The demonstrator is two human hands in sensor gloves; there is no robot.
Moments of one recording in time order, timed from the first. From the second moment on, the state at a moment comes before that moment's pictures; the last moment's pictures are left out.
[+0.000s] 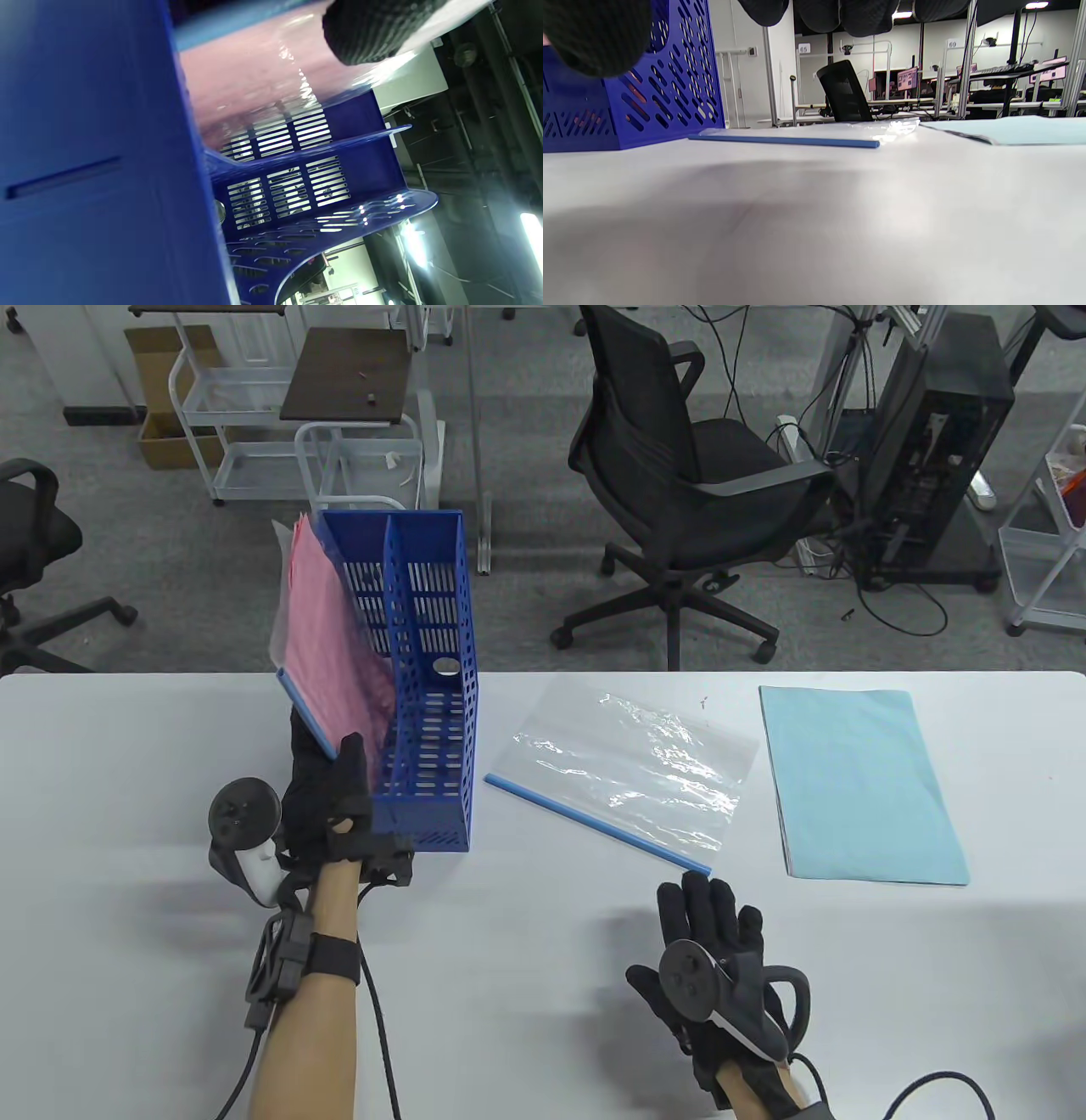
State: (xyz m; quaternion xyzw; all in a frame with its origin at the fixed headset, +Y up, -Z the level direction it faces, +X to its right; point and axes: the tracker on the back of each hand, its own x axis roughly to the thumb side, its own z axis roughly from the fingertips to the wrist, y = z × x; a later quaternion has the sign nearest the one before) left_hand -0.276 -0.723 -0.394 0.16 0.14 0.61 0.77; right_hand 0.162 -0.749 -0.271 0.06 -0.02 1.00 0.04
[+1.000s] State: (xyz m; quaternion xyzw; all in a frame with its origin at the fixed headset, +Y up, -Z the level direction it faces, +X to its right) left_hand 0.020 -0.732 -0.419 -0.09 -0.13 0.09 0.98; right_hand 0.197 -0.729 -0.275 0.00 -0.02 0.99 0.11
